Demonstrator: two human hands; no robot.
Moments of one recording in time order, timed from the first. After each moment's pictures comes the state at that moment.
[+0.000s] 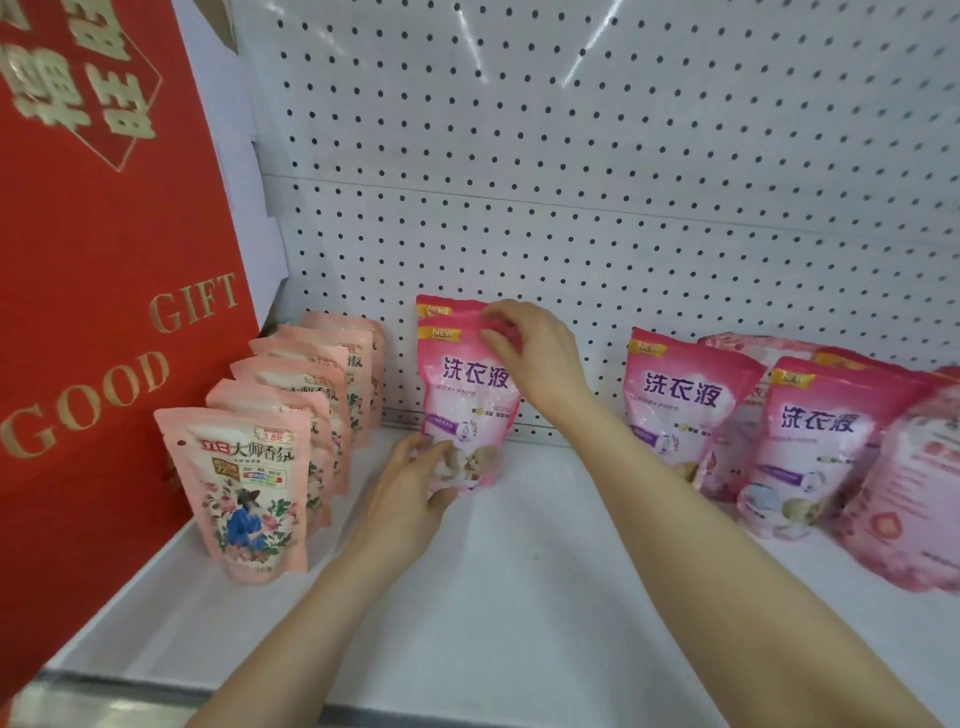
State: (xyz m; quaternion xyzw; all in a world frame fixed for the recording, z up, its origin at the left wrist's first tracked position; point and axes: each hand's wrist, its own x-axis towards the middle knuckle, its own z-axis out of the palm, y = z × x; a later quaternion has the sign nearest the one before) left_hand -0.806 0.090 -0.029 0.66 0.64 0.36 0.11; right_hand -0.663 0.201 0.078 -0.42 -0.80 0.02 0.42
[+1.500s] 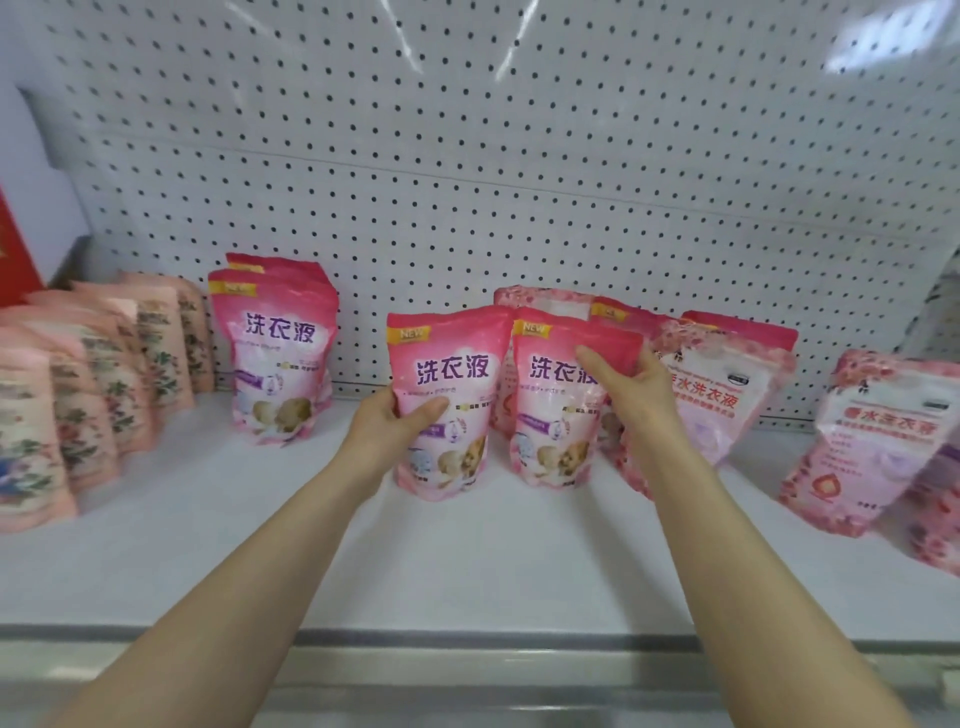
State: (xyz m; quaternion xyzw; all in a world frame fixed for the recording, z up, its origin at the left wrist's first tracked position) left_hand -0.616 0.114 -0.008 0.52 0.49 0.56 0.42; right_hand -0.362 0.123 0.049 -0.50 -0.54 0.32 0.60
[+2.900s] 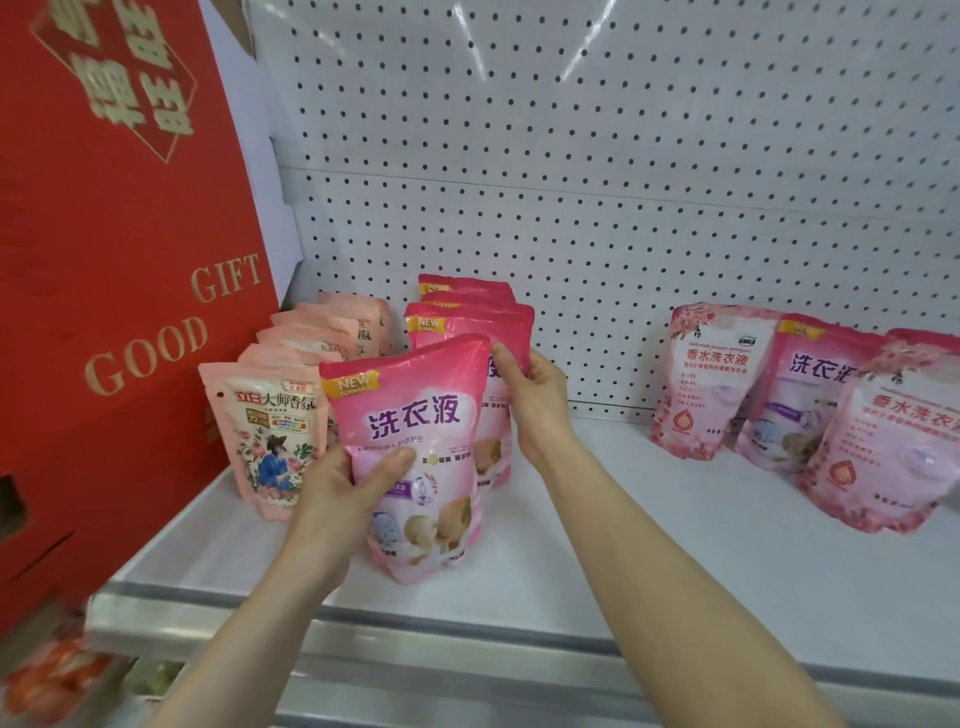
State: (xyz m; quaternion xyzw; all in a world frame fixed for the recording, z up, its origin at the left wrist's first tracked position) left_hand -0.819 -0.002 -0.019 0.43 0.50 0.66 0.36; right_hand -0.661 0.128 0.023 -0.36 -0.53 0.49 0.59
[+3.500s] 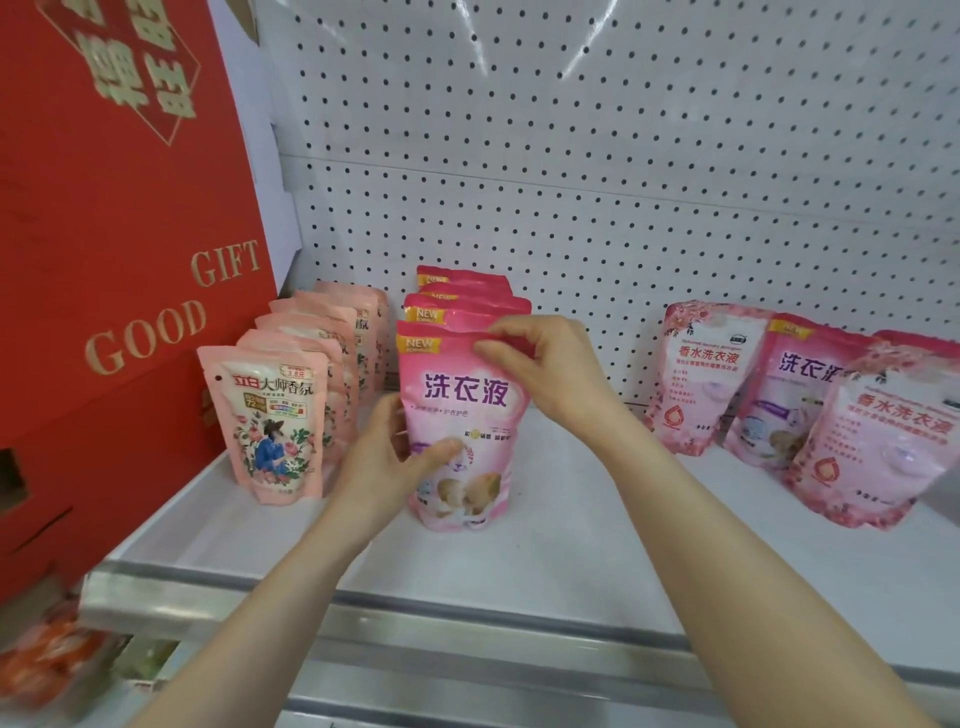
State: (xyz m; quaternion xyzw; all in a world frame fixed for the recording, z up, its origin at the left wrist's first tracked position) left_hand -0.802 0.022 -0.017 0.53 0.52 0.58 0.33; right_hand -0.628 0.085 0.081 -0.35 -0.83 0.13 0.42
